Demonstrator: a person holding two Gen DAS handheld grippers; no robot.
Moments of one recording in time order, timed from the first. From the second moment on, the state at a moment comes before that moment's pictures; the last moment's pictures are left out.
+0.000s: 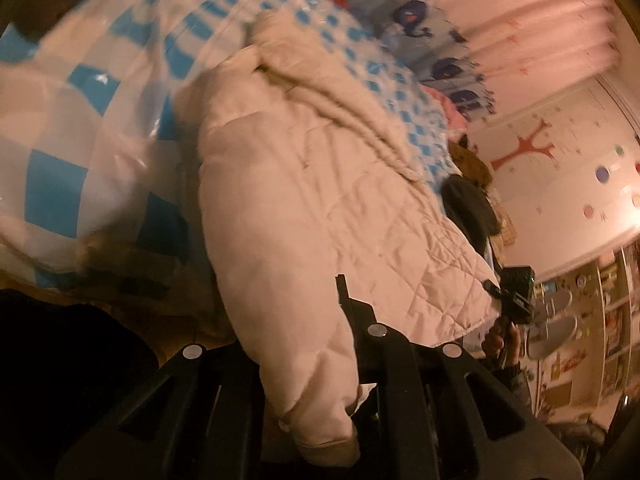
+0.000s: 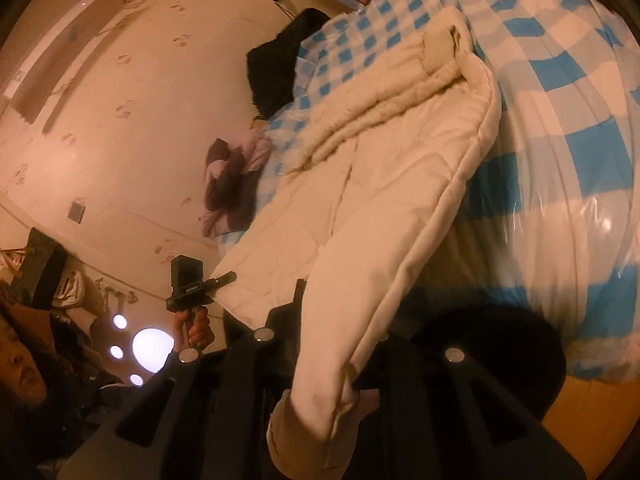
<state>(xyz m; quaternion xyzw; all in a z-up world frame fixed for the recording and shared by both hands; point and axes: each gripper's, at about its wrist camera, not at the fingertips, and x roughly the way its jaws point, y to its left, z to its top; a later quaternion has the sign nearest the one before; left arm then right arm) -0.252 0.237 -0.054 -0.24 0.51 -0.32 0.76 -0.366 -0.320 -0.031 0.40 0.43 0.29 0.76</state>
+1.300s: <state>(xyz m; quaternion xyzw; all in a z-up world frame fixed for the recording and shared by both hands) -0.287 0.253 0.000 -0.22 0.45 -0.37 0.79 -0.426 -0.347 -0.039 0.53 0.24 0.36 0.73</state>
